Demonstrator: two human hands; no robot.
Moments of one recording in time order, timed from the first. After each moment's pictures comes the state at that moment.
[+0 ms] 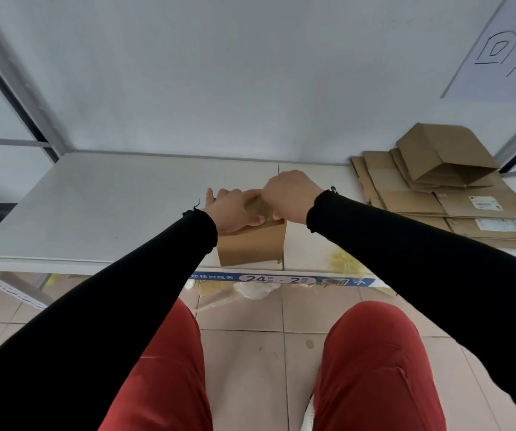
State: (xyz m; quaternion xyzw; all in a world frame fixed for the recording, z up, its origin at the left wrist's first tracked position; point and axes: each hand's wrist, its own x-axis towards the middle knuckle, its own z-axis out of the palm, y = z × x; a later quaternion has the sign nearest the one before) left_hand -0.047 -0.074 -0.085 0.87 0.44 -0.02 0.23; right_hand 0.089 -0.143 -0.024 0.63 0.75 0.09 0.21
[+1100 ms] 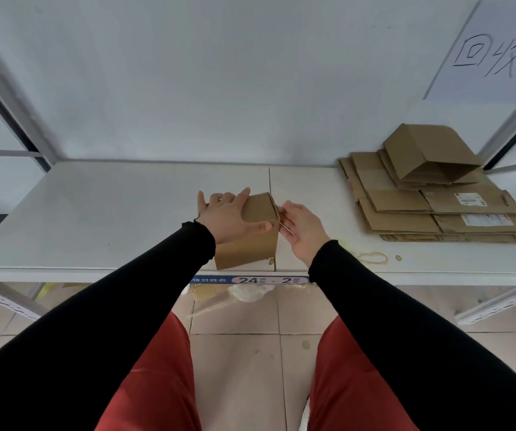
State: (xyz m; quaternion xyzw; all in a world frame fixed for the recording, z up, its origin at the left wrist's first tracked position) left_hand -0.042 -0.094 -0.088 0.88 0.45 -0.02 0.15; right_hand 0.114 -0.185 -0.110 0.54 0.09 -0.52 -0.65
